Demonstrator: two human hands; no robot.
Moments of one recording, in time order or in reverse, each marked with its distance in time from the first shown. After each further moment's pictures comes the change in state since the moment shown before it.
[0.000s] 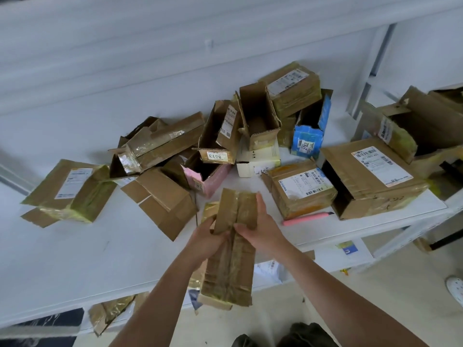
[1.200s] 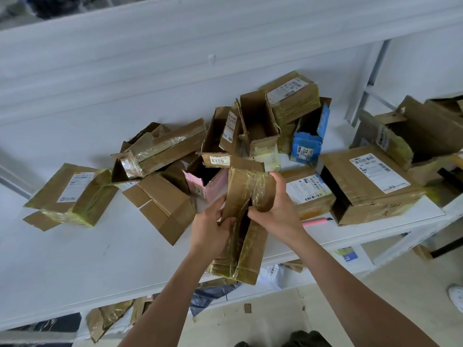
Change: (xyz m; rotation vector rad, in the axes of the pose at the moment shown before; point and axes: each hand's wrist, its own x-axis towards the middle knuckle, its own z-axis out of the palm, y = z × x) left_hand -0.012 0.030 0.010 0.119 0.333 0.503; right_hand -0.007 -0.025 -0.047 0.087 0.254 -0.234
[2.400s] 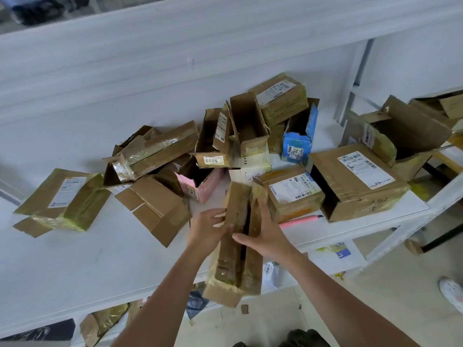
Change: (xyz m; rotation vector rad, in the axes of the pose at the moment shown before) left_hand 0.008 -0.013 0.011 -0.079 -0.132 -0.285; right_hand -0.025 0.045 0.018 0.024 -0.234 0.187
